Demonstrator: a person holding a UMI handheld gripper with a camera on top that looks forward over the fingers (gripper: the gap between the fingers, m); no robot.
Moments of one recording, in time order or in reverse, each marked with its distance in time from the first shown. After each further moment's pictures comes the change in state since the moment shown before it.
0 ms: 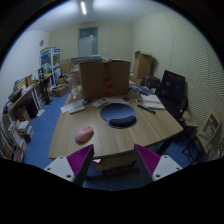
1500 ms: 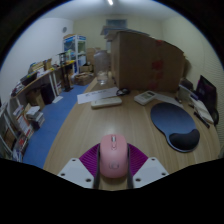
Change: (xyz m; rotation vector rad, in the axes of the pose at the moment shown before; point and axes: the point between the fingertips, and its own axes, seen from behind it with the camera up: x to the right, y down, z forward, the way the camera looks) arm -0.179 0.007 0.252 -0.046 -0.231 -0.165
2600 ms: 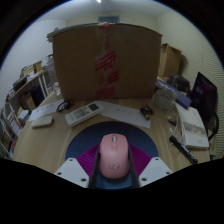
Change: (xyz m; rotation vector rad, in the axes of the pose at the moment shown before) arm 0.251 -0.075 0.088 -0.033 0.013 0.011
